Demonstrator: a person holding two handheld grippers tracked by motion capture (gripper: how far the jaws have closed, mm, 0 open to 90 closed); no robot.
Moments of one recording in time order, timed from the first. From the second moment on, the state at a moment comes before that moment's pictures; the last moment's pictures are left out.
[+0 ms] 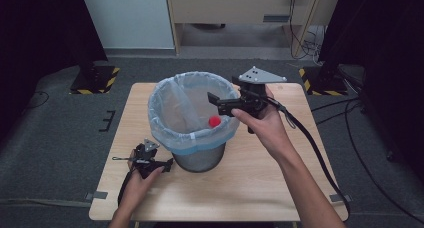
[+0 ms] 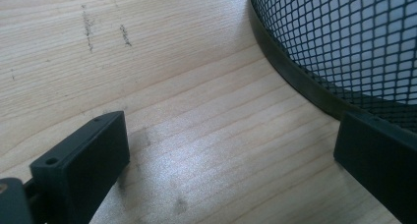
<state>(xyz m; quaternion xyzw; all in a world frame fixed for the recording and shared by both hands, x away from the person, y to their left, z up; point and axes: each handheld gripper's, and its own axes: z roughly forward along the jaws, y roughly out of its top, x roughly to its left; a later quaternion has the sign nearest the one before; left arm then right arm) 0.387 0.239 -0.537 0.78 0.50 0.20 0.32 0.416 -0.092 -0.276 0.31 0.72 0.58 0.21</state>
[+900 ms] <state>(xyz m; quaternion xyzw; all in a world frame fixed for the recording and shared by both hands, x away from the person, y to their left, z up) 0.387 0.239 -0.537 0.78 0.50 0.20 0.32 0.431 -0.127 -0.286 0.36 0.71 0.55 0.24</state>
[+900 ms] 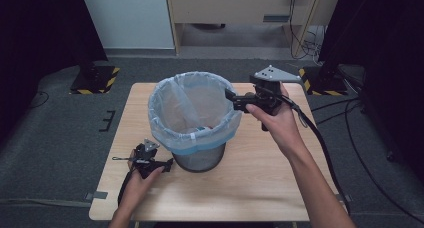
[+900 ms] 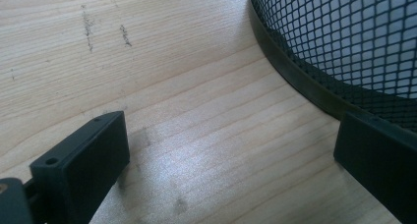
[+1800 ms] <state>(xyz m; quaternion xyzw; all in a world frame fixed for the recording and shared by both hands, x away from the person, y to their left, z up) 0.387 0.240 -0.537 0.78 0.50 0.20 0.32 0.447 -0.192 -0.336 0.43 0.69 0.51 0.27</state>
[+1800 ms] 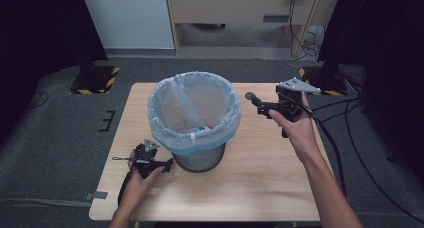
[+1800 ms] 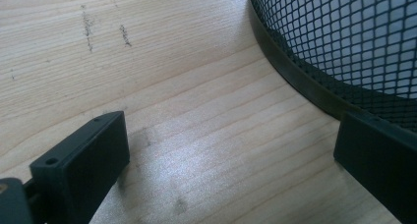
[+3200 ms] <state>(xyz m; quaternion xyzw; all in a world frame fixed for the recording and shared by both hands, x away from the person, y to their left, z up) 0.387 0.240 -0.537 0.78 0.50 0.20 0.32 0.452 -0.235 -0.422 0.50 0.69 0.45 0.26</state>
